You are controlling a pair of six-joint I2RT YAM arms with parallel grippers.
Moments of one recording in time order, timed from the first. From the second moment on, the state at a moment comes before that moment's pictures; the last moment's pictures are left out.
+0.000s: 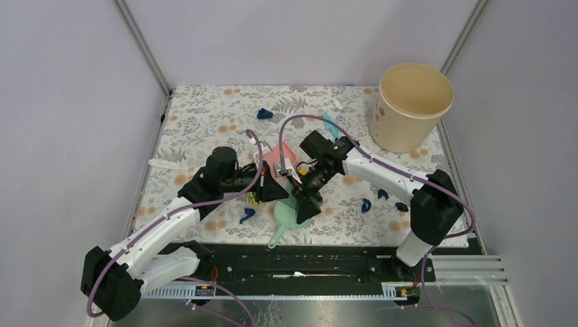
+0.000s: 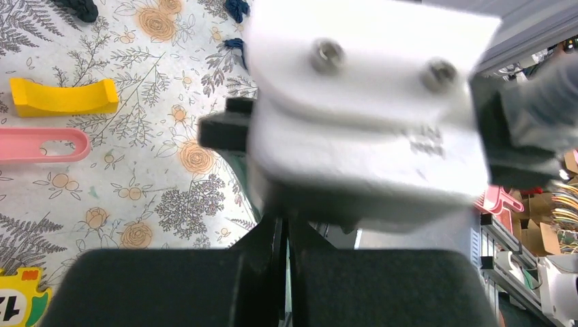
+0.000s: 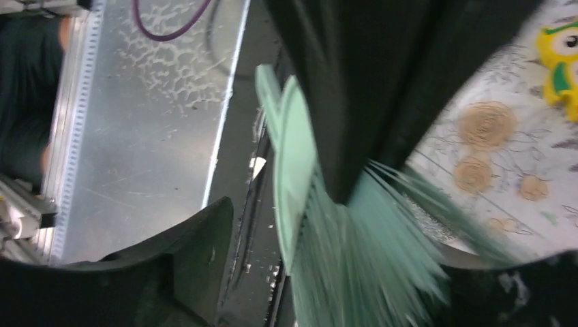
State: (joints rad) left arm -0.59 0.97 0.70 -0.13 0.77 -0.36; right arm 0.78 1.66 1.31 -0.94 -0.99 -0.65
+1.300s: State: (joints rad) left arm -0.59 0.58 0.30 0.42 0.41 -0.81; right arm 0.43 1.49 1.10 -0.13 -1.32 0.34
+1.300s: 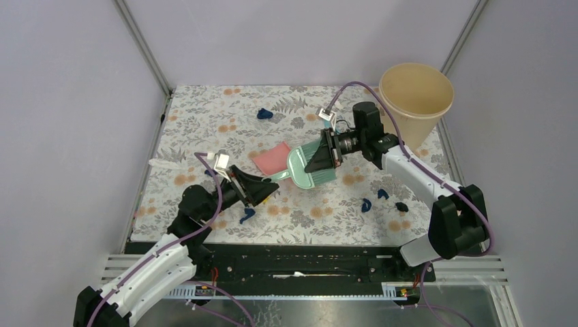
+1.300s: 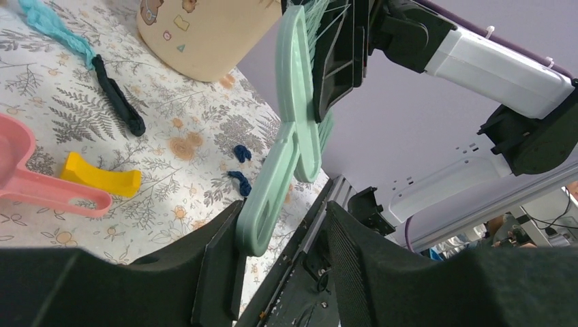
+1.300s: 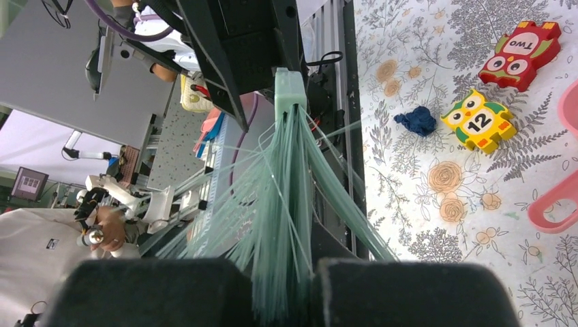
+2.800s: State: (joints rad) left arm -0.59 0.70 0.66 -0.40 0.73 -0.38; right arm 0.67 1.57 1.36 -1.02 -0.91 -0.72
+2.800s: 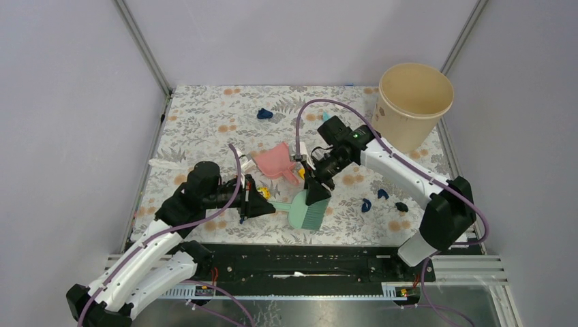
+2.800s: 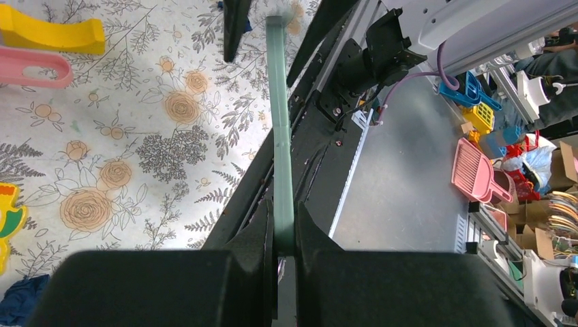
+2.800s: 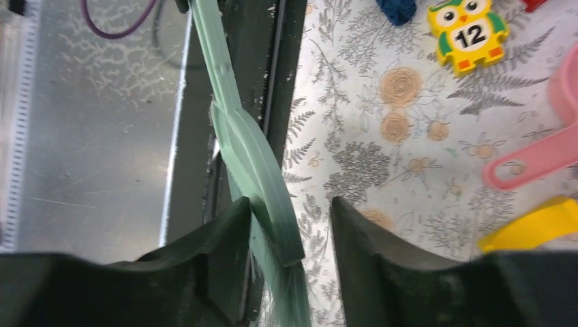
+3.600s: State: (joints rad) left arm -0.58 0.60 0.51 -0.10 0.64 -0.58; right arm 0.67 1.65 1.32 -1.06 -1.13 -0.65
